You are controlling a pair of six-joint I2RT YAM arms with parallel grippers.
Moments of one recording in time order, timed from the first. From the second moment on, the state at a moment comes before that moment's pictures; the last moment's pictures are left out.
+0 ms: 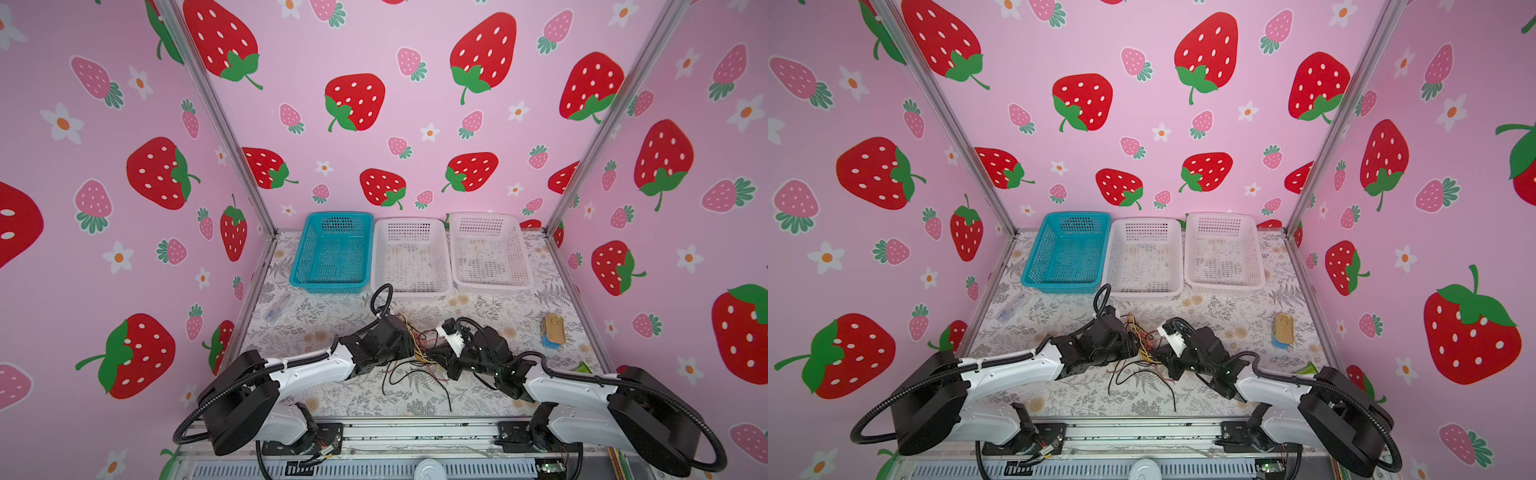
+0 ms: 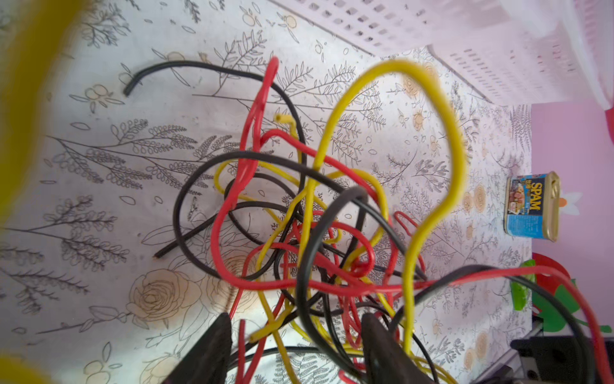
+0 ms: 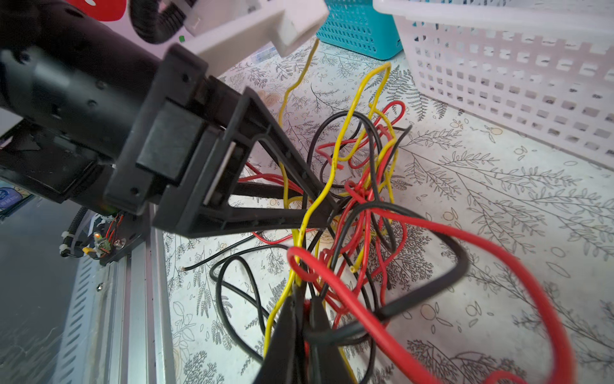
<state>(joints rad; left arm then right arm) -0.88 1.38 0.65 -0.13 -0.07 -0.99 0.91 1.21 0.27 0.50 -0.37 0.20</state>
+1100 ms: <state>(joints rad) -0.90 1.24 0.65 -0.15 -0.12 -0.97 0.94 1.05 0.26 0.44 -0.19 0.22</state>
